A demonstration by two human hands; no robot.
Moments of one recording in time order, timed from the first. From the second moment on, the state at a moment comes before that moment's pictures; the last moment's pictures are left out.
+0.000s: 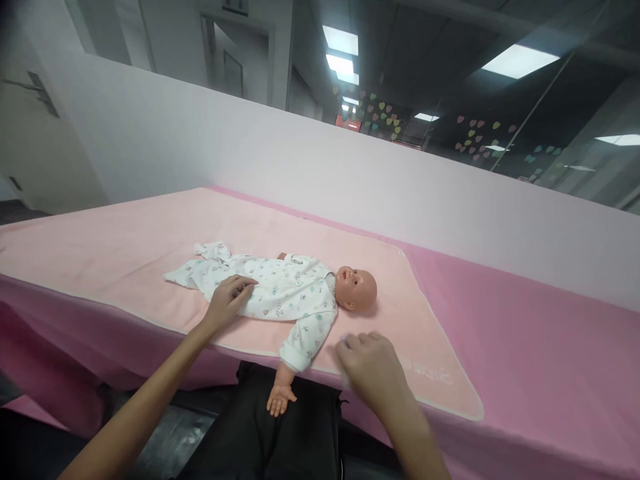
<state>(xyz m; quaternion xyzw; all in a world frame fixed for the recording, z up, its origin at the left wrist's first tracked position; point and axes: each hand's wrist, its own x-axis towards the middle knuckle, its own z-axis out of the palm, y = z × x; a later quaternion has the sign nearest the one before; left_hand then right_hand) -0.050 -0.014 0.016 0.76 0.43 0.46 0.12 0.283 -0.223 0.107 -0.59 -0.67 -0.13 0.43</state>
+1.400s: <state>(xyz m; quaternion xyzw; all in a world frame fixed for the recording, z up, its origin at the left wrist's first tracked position) 0.082 0.030 0.045 0.87 0.30 0.36 0.17 0.212 -0.078 0.035 -0.56 -0.67 -0.12 0.48</state>
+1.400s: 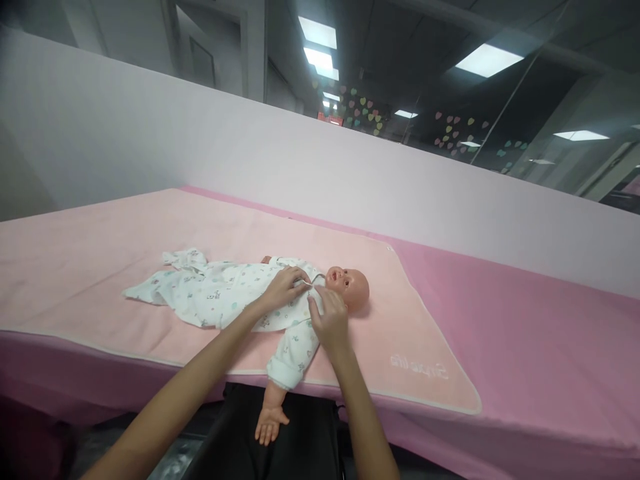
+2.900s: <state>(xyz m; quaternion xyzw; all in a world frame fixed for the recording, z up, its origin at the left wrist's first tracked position) 0.046 -0.004 0.033 0.80 0.37 0.47 -0.04 0.189 -0.022 0.007 -0.55 -0.58 -0.14 0.59</state>
